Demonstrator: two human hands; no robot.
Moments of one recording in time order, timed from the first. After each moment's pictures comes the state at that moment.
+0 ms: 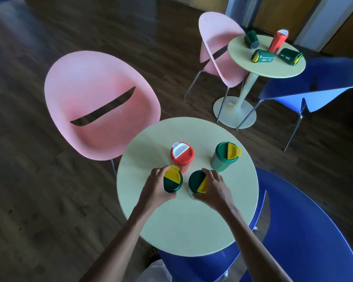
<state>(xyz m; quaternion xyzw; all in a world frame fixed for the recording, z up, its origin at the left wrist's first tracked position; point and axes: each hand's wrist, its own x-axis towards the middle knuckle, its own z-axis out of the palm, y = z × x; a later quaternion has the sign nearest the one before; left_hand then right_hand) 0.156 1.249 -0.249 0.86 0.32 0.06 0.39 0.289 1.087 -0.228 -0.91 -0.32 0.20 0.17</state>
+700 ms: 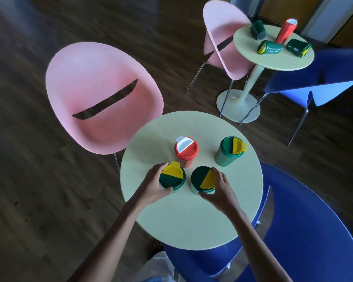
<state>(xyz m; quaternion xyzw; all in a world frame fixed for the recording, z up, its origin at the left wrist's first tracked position) 0.136 1.274 -0.273 0.86 0.25 0.04 0.44 0.281 1.070 -0.251 -0.90 -0.30 0.20 0.25</state>
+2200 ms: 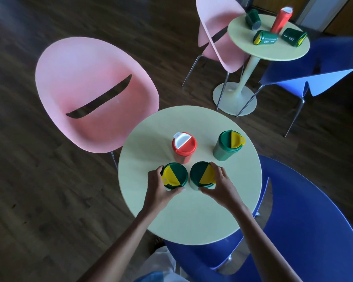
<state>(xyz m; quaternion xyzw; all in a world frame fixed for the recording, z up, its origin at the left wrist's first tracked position) 0.138 1.233 -0.279 0.81 0.34 0.14 0.46 0.285 1.068 -0.253 -0.89 -0.30 0.22 0.27</state>
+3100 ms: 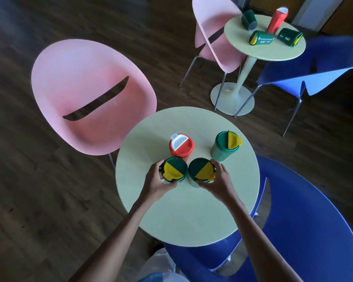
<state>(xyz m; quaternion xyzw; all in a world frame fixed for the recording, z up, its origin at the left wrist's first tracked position) 0.159 1.254 -0.272 0.76 0.34 0.11 0.54 0.298 1.079 -0.253 -0.88 -0.24 0.21 0.36</state>
